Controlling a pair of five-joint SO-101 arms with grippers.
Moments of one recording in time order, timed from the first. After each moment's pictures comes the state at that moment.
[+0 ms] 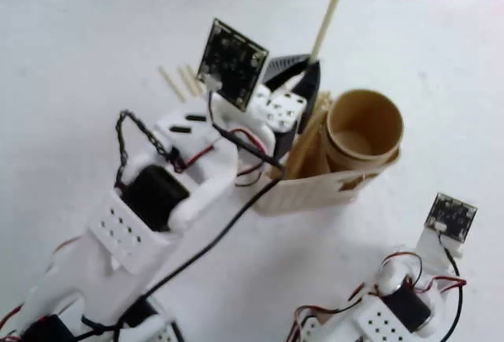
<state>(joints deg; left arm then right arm) 37.2 -34.2 15.6 37.9 5.5 46.9 -102.9 96.4 68.0 24.0</state>
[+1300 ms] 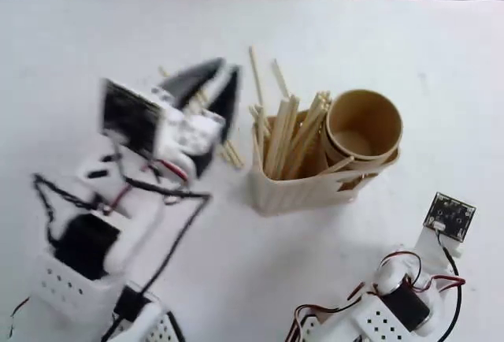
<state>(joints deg) 17.5 -58.2 33.9 38.6 2.2 46.9 -102.9 96.4 68.0 24.0</state>
